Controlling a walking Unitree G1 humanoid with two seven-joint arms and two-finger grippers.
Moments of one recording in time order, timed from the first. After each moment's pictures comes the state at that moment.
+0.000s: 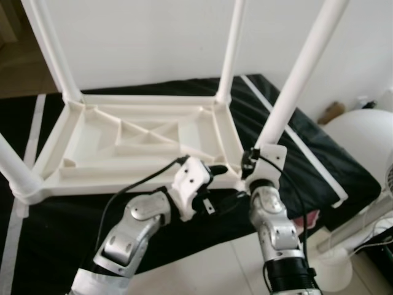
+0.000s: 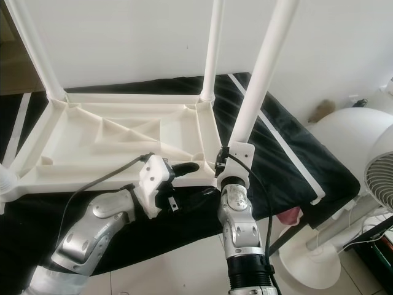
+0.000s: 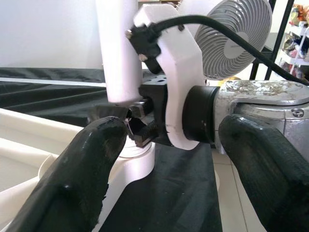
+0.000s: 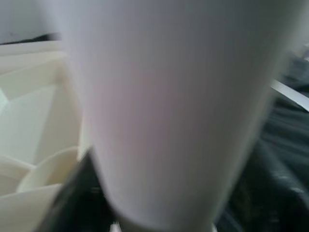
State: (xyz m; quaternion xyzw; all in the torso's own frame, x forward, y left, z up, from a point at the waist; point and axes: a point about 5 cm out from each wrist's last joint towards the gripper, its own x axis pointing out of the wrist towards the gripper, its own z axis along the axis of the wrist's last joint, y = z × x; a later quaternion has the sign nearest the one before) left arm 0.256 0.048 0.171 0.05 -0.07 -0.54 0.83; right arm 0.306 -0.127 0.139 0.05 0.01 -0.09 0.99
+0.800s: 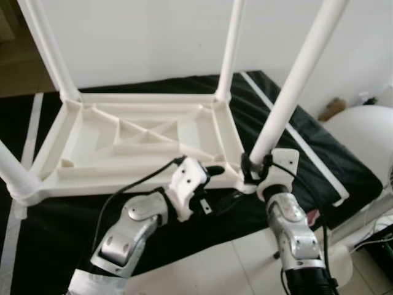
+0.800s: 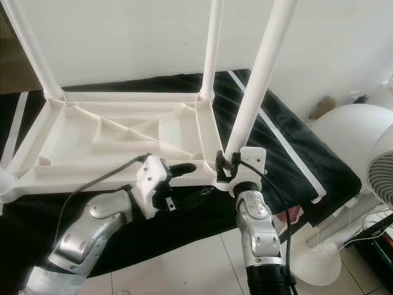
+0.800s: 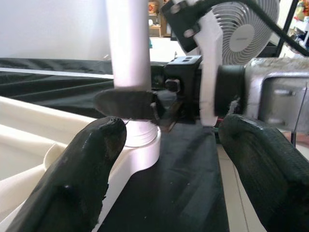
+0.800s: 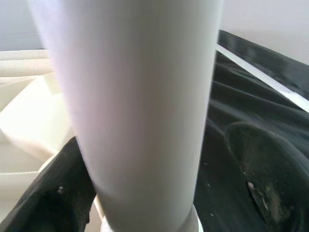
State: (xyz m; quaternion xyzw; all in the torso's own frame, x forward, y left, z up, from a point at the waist) left arm 0.256 0.055 0.167 0.06 -0.06 -0.54 0.84; right arm 0.296 -0.152 0.141 0.03 -0.03 0.03 1.00
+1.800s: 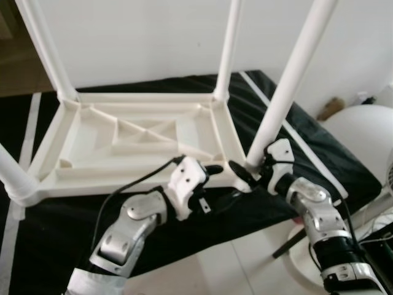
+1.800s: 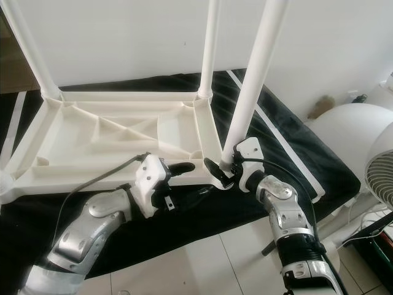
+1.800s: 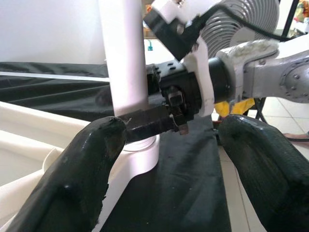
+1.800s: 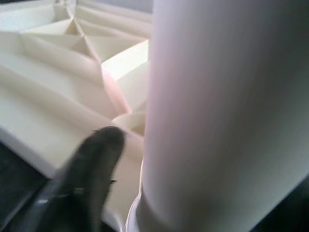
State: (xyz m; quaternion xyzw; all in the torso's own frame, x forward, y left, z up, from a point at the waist) left arm 0.257 0.053 0.170 0.06 -0.06 -0.54 0.84; right arm 0.324 -0.171 0.137 -0.08 0.00 0.32 0.94
